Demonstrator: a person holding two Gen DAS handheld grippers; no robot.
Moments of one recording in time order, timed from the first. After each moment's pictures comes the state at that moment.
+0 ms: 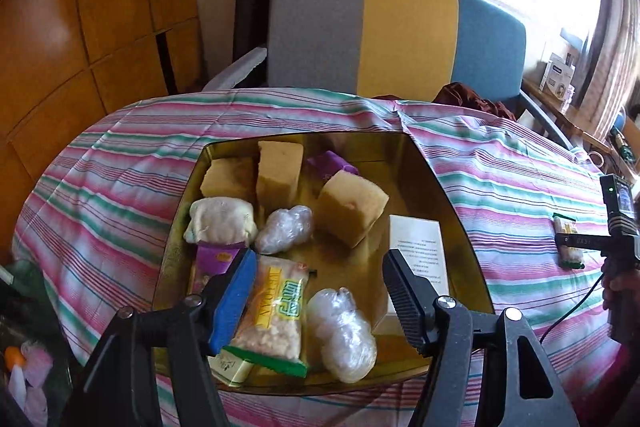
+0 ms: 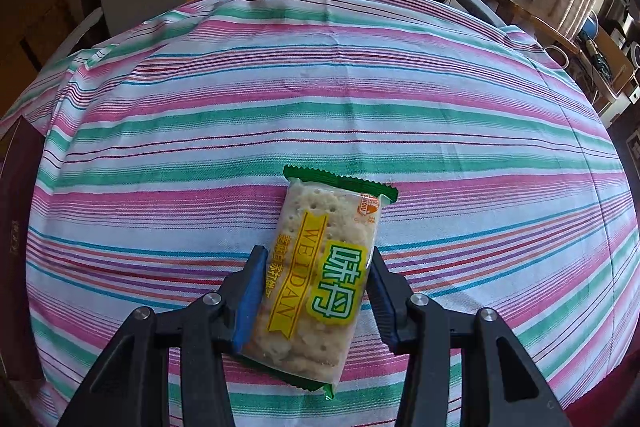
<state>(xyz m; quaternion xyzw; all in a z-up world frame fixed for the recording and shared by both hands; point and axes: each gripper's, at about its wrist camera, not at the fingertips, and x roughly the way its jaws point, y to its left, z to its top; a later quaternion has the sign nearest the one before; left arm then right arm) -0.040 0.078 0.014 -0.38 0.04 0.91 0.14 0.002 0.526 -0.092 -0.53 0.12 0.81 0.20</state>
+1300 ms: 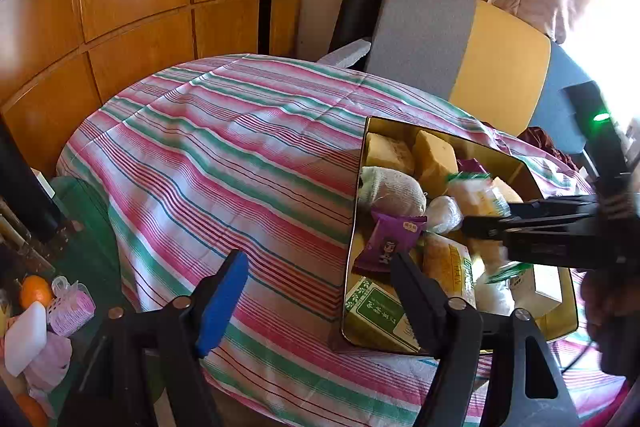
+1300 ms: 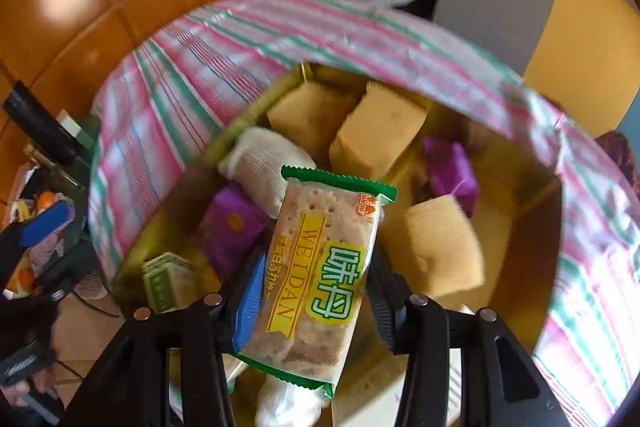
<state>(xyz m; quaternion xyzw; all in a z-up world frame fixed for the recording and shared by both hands) -0.041 -0.068 -0.012 -0.40 -0.05 0.92 0.03 -0.131 0.130 -0.038 -0.53 -0.07 0.82 -0.19</state>
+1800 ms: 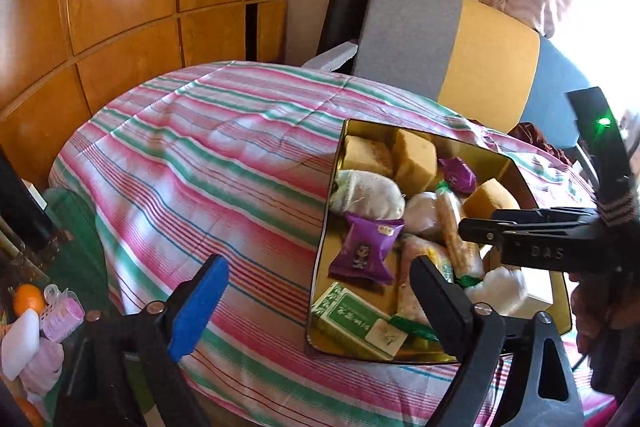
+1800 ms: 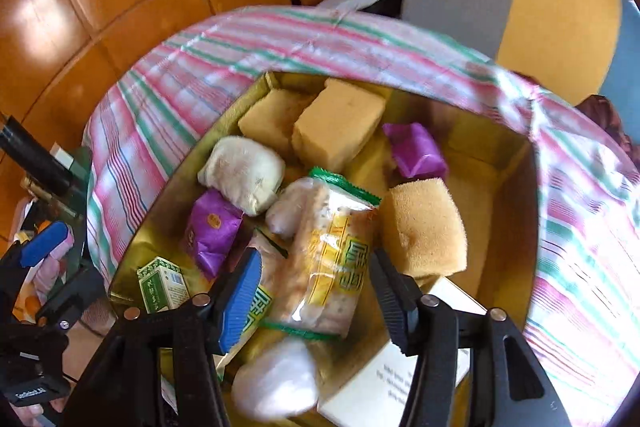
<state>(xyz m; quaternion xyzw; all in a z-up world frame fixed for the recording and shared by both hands) -0.042 -0.044 -0.009 -0.39 -0.04 0.92 0.04 -0.108 0.157 -0.030 -0.50 -0.01 0.85 -0.15</state>
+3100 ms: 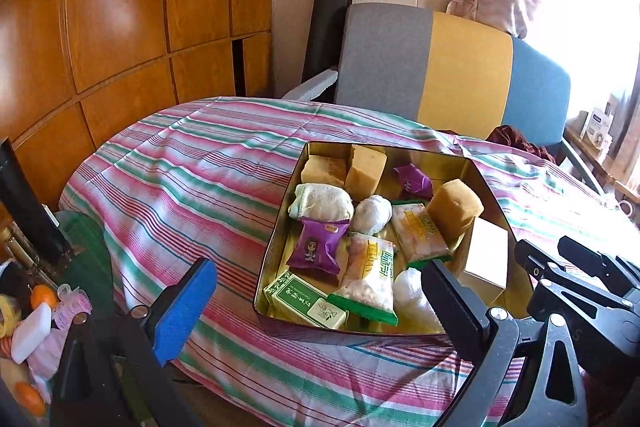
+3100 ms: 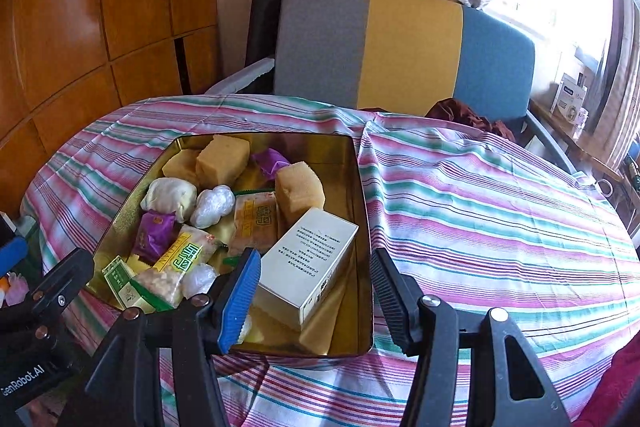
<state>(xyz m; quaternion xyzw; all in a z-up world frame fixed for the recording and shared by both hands) 0.011 0.000 0.015 -0.34 -0.01 0.94 0.04 0.014 0.191 0.006 -0.37 0.01 0.93 0.07</state>
